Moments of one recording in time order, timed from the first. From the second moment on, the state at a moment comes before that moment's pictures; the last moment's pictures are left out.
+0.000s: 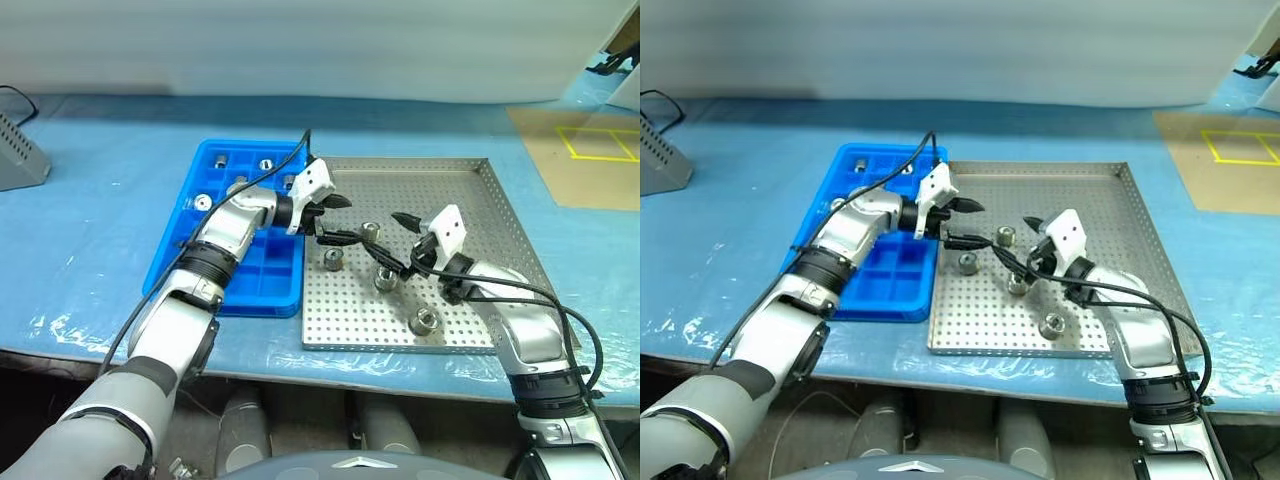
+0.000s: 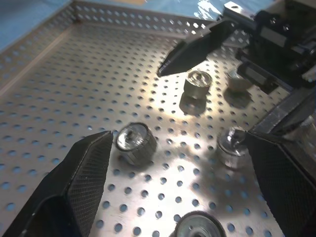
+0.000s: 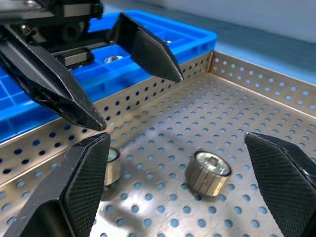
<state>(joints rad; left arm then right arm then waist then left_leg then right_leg) -1.00 0.23 -0.29 0.71 -0.14 0.21 -1.24 -0.20 -0.44 0.02 -0.18 0.26 0.30 0.67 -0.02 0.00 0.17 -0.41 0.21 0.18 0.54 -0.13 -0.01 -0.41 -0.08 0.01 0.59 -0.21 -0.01</state>
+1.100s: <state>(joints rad) -1.15 0.16 -0.47 1.01 0.24 -0.05 -1.39 -0.09 -0.43 0.07 -0.35 0.19 0.26 0.59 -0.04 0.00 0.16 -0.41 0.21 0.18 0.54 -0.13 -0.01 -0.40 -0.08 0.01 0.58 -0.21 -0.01</state>
